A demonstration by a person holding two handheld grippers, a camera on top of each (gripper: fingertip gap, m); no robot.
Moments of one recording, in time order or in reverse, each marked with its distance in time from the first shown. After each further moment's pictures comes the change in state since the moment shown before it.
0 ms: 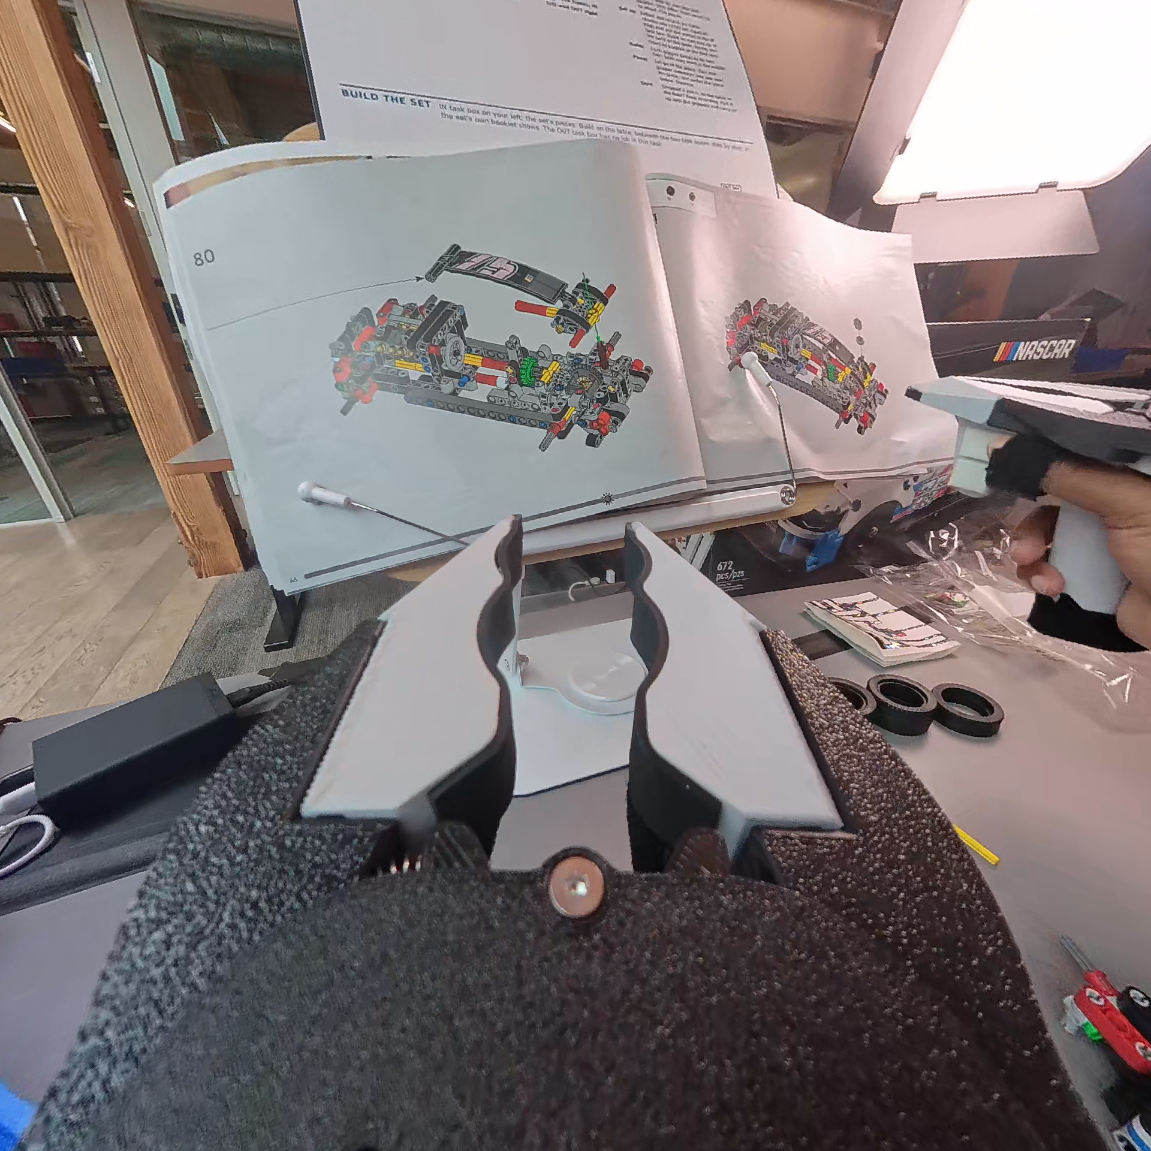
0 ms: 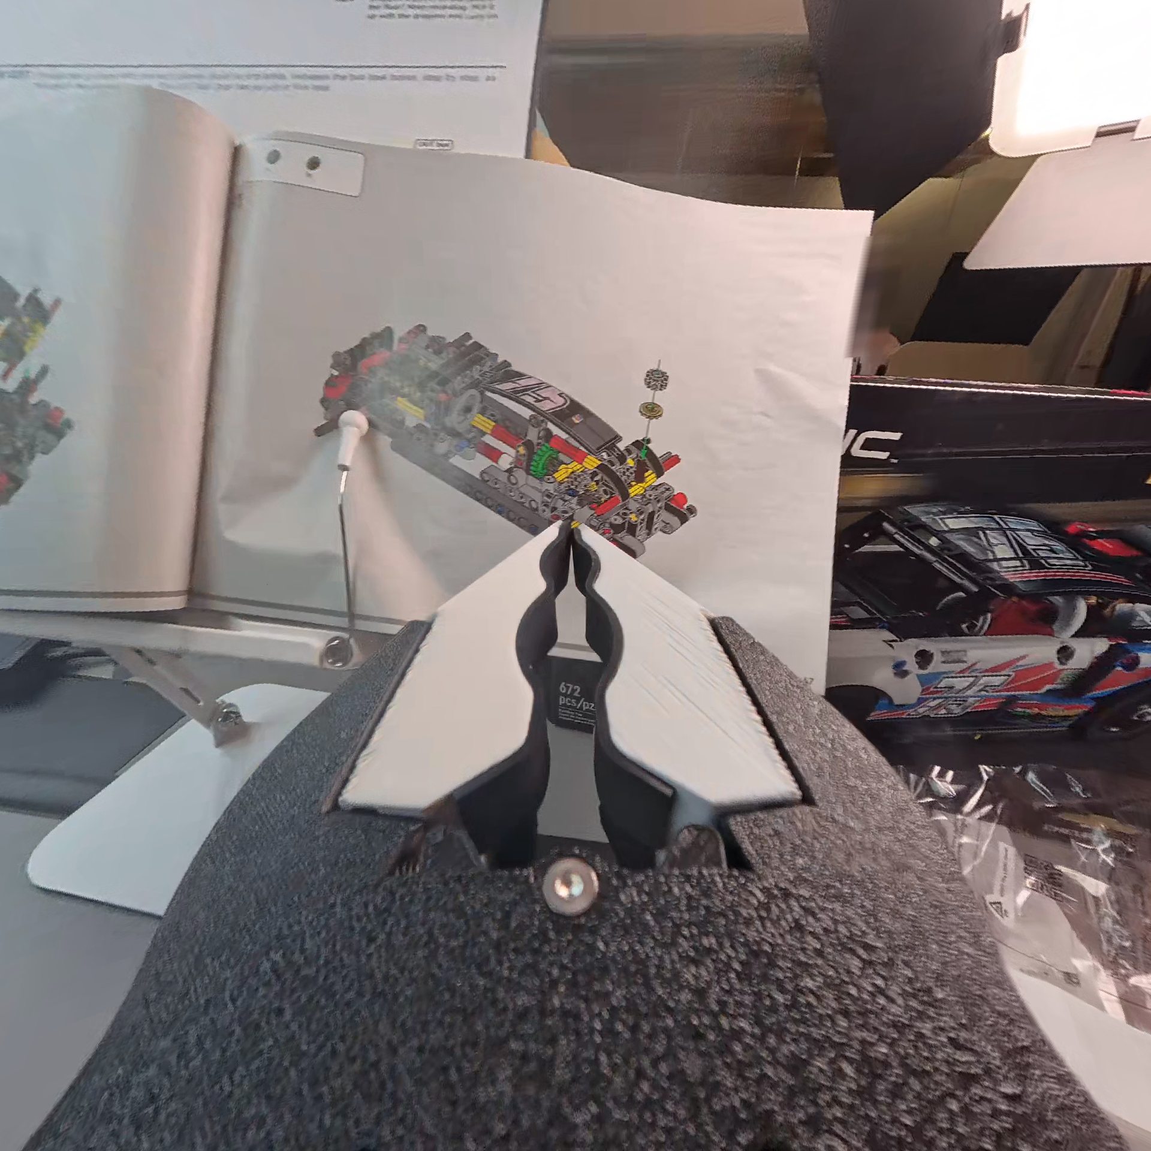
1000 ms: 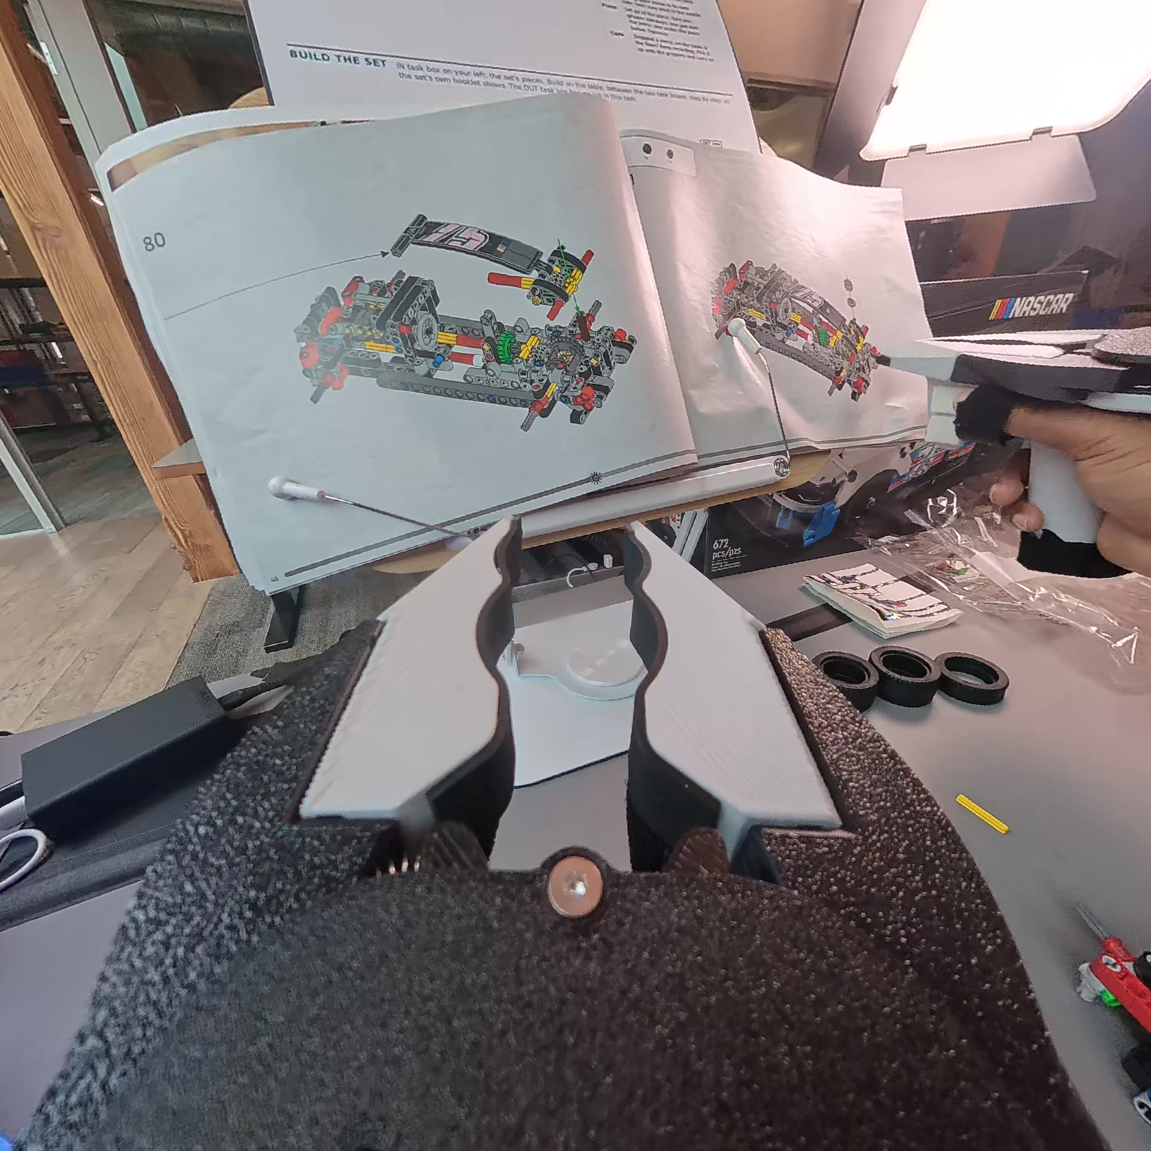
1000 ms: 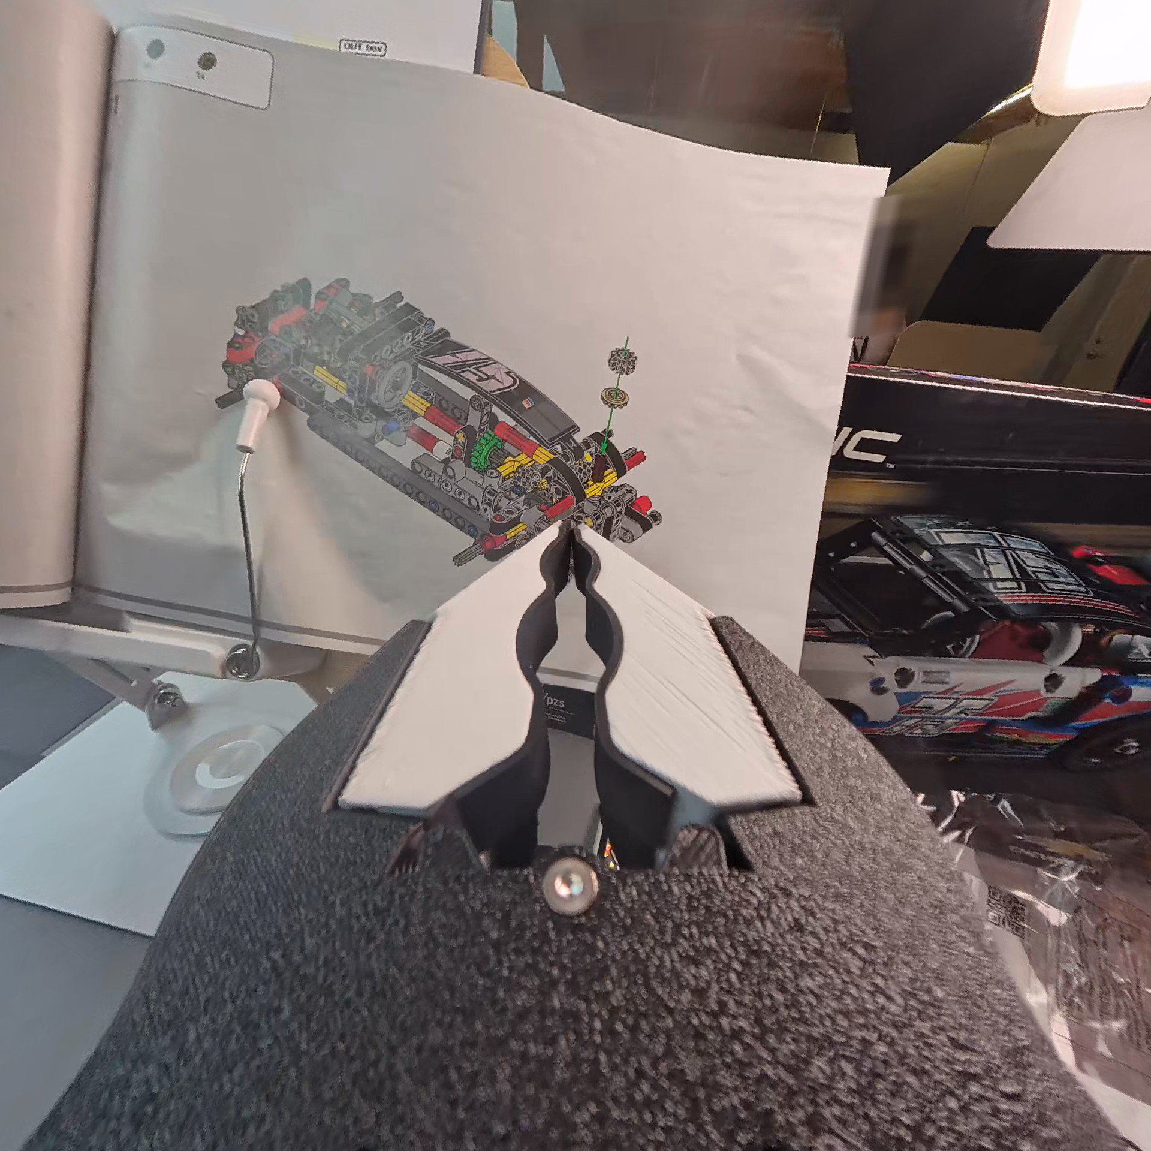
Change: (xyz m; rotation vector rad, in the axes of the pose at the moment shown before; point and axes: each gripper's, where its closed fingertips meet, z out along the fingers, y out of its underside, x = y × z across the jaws) left arm 0.007 0.008 0.003 -0.026 0.028 0.038; right arm 0.018 0.009 0.024 -0.068 -0.011 -0.049
